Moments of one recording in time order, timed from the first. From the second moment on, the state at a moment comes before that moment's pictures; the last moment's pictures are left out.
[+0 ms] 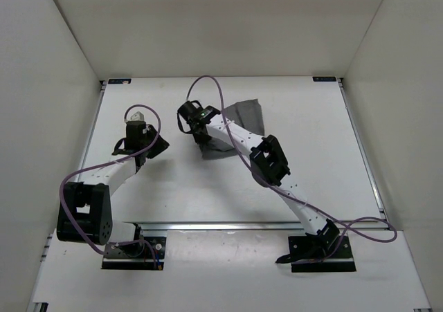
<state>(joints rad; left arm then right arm) -0.10 1.37 0.69 -0.02 0.06 -0.64 0.83 2.60 2.43 -0.93 0.25 0.37</state>
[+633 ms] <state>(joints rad) -0.11 1.37 0.69 -0.03 0.16 -0.59 0.79 2.53 2.43 -1.05 0.38 0.27</state>
